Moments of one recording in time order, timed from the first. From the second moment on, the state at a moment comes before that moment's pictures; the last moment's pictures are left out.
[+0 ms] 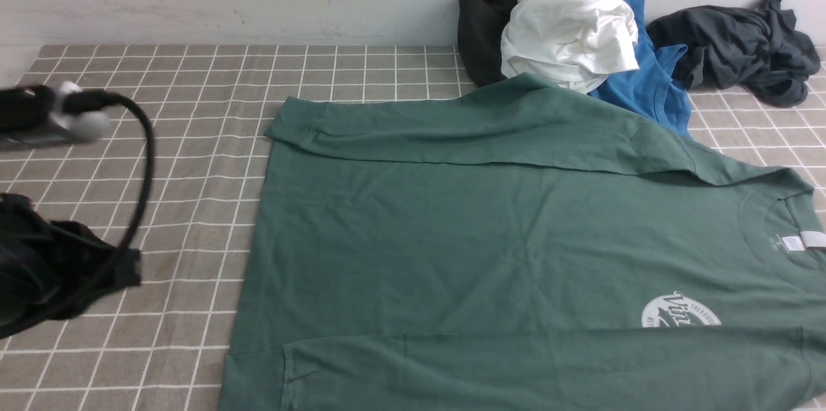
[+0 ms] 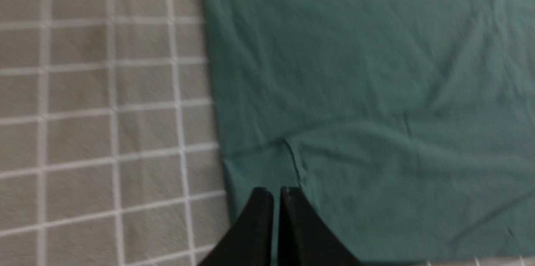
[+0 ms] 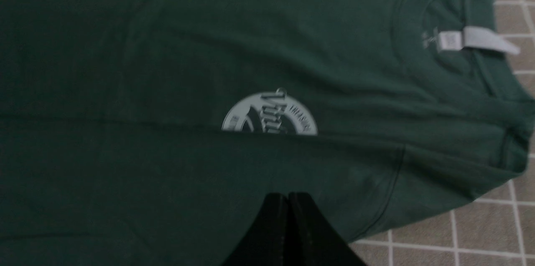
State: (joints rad) right arm 0.09 0.86 -0.68 0.10 0.89 -0.11; left arm 0.00 1.02 -0.75 -0.51 0.85 0.29
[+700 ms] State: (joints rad) right arm 0.26 1.09 -0.68 0.23 0.70 -0.31; left arm -0.33 1.59 -0.78 -0.11 0.64 -0.12
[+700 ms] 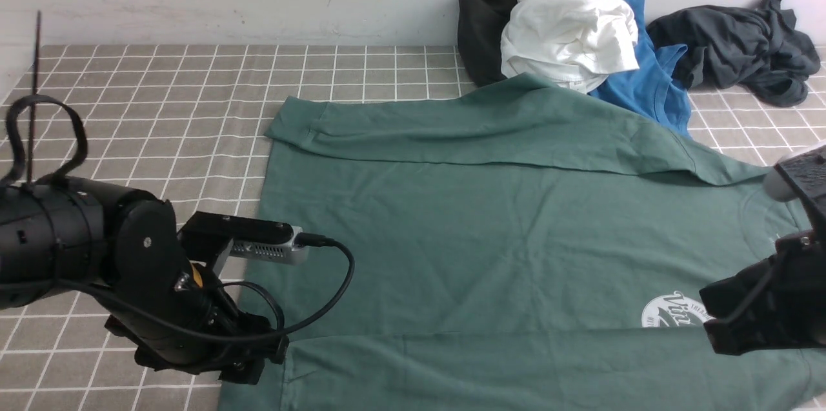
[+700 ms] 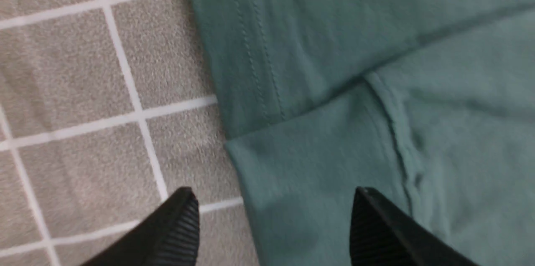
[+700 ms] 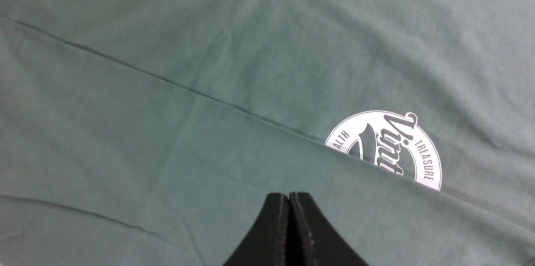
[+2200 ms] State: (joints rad) right arm 0.26 1.09 -0.68 0.21 0.61 -0.31; left arm -0.16 2.19 -1.85 -0.03 0.85 -0.05
